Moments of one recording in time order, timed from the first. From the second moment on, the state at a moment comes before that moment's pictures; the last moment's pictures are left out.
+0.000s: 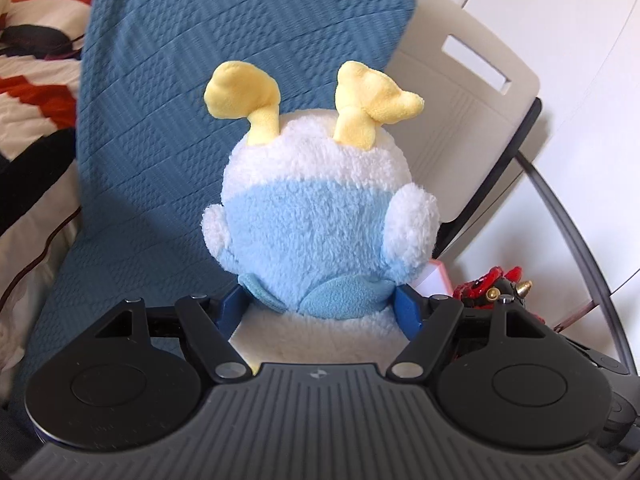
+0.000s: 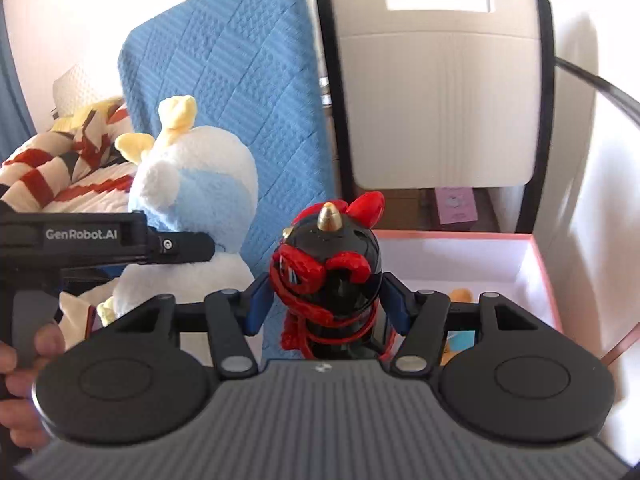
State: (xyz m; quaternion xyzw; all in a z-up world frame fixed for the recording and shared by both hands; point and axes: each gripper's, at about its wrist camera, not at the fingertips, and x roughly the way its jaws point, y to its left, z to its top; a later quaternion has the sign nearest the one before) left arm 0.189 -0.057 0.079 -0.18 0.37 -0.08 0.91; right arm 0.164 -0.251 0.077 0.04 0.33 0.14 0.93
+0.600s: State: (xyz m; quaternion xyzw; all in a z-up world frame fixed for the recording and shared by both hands) left arm 0.241 -0.140 0.014 -0.13 0.42 -0.07 0.90; right arm 0.185 -0.346 0.014 0.07 0.38 0.04 0.92
